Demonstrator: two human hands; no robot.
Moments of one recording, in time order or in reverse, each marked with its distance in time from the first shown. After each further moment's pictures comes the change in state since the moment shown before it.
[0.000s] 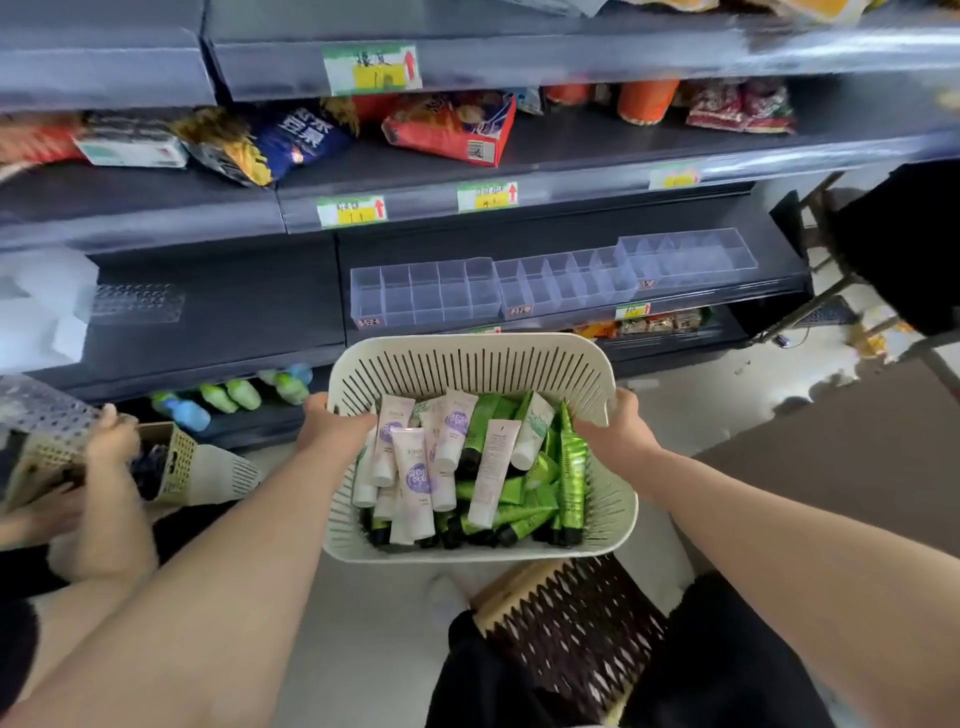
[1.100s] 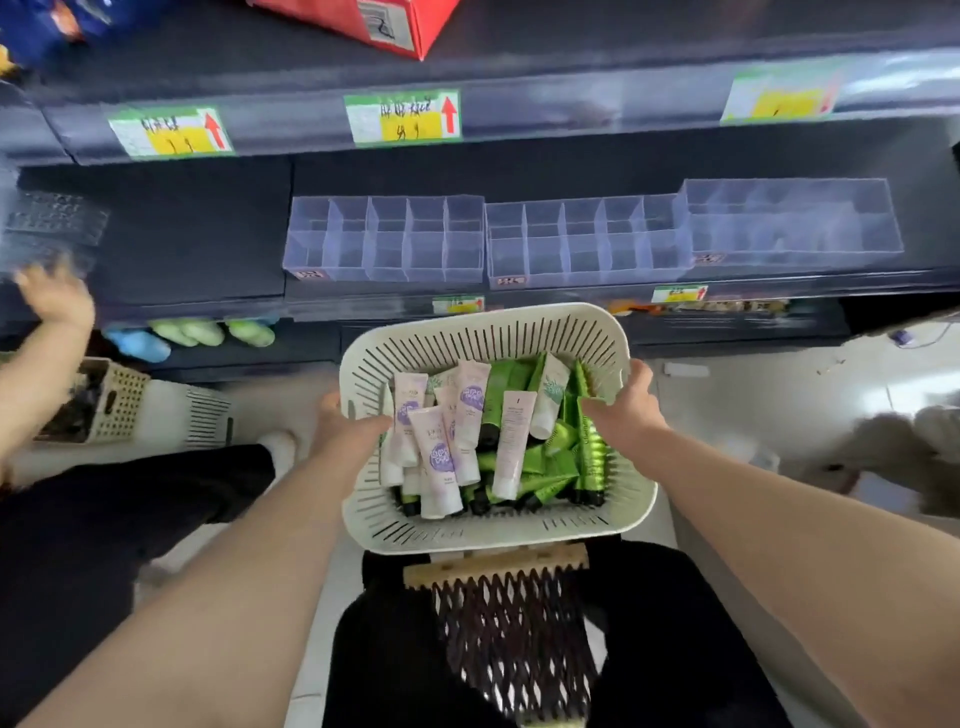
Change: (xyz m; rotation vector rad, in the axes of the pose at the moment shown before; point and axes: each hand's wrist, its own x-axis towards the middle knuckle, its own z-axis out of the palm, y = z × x) left_hand 0.073 0.016 0.203 -0.003 0.109 -0.237; right_hand 0.265 0.033 -0.034 -0.166 -0.155 0.039
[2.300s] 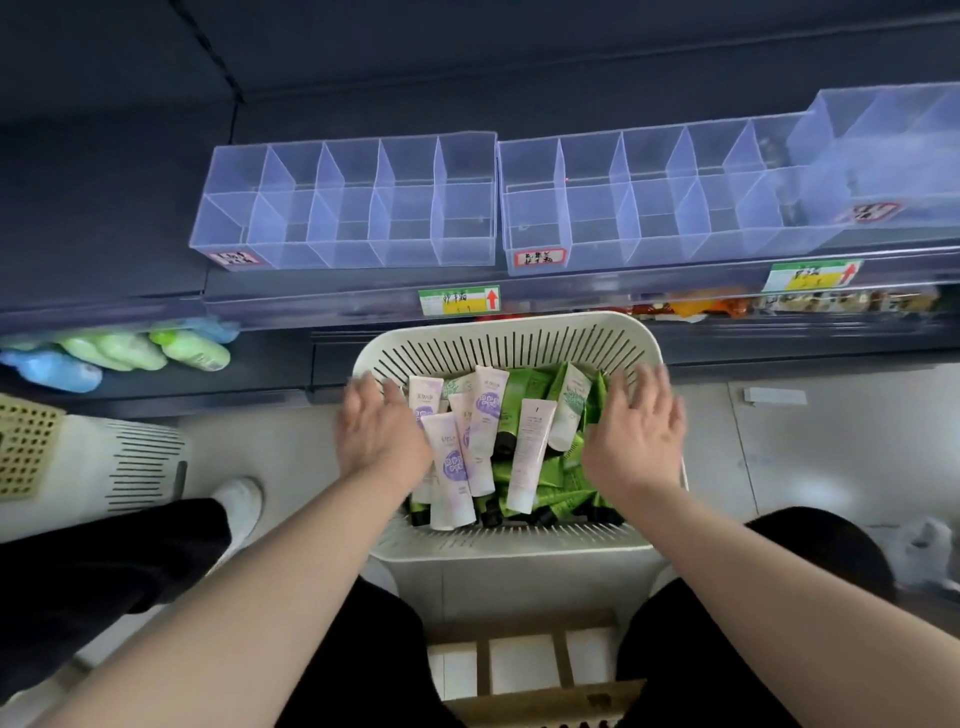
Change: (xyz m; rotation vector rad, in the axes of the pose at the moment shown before) left_hand 0.157 -0.028 0.144 1.071 0.194 0.497; right_hand 0.171 0.042 0.139 -0.699 0.327 -0.366
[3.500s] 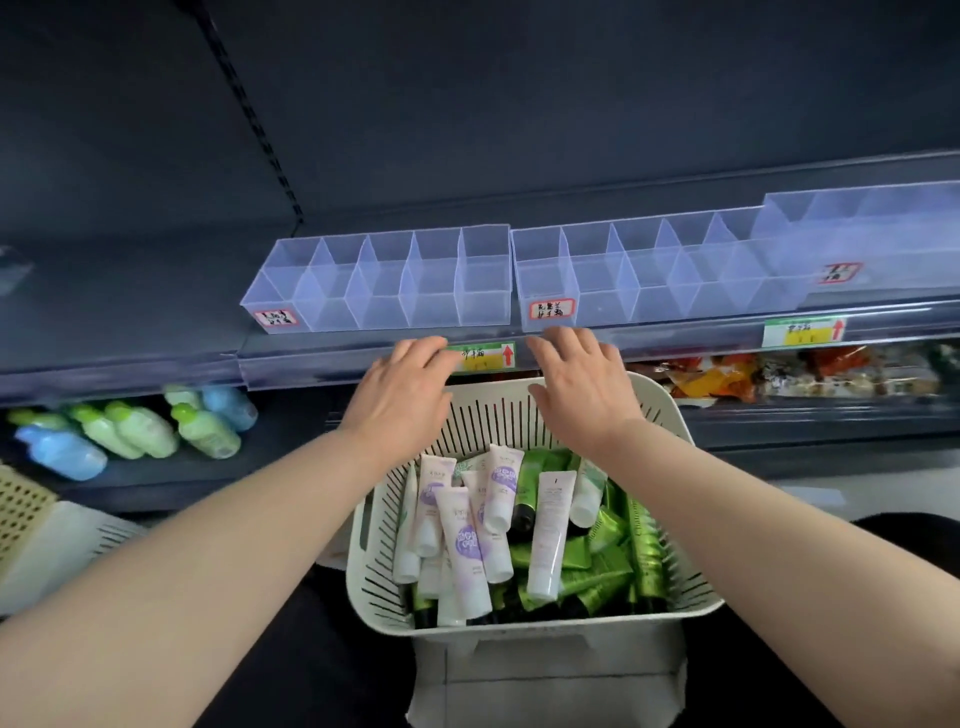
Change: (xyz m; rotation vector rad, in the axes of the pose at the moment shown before) left_hand 0.028 -0.009 -0.046 -0.015 0.542 0.633; right_hand 0.042 -0.058 -0.037 -0.084 0.470 -0.490
